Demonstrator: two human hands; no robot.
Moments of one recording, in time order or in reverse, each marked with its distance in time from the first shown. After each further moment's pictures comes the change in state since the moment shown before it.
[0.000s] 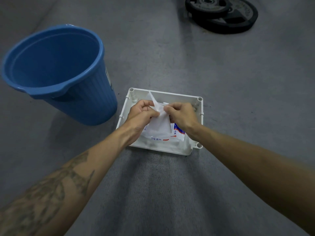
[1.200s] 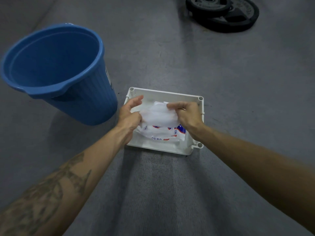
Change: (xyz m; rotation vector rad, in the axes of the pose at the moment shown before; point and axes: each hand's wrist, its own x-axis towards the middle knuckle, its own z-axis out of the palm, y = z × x) left_hand 0.007 -0.007 -0.019 0.152 0.231 0.012; right_hand 0.003 0.006 -0.007 -0.033 0.109 -0.025
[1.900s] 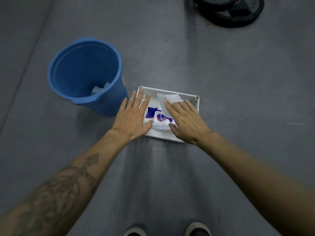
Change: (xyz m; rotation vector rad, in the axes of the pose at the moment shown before) left_hand -0.076 0.091 -0.054 1.399 -0.260 0.446; right_hand -0.085 -0.099 -0.047 -1.216 -0.389 -0.553
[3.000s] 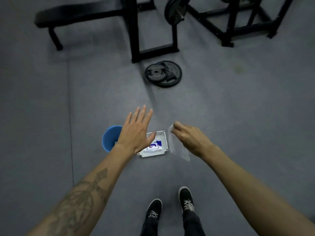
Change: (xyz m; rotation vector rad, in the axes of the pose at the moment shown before) left_hand -0.204 0.110 -0.603 0.084 0.107 0.367; right_hand -0.264 -0.117 -0.611 0.058 -0.001 0.201
